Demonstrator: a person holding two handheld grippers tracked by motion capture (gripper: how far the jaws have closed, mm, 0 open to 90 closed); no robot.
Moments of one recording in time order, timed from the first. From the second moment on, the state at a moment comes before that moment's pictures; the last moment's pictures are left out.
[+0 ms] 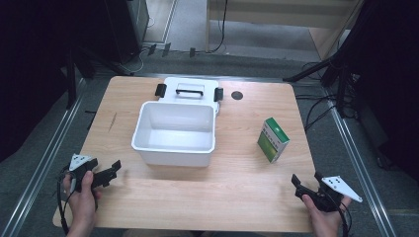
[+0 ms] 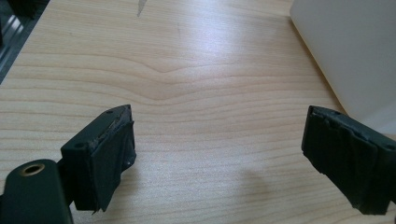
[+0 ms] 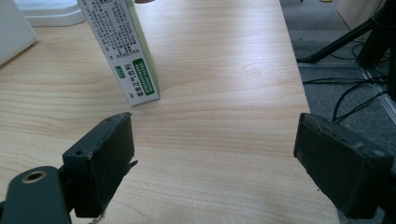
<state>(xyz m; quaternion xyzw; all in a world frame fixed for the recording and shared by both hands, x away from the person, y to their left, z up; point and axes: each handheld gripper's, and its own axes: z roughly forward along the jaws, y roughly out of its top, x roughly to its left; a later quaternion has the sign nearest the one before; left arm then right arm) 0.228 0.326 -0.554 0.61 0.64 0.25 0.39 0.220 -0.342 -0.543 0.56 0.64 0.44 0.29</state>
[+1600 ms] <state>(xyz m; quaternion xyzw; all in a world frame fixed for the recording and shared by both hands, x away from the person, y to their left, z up) 0.231 0.315 -0.551 0.59 0.63 0.32 0.39 0.252 -0.286 -0.476 0.52 0.80 0.22 0.21</state>
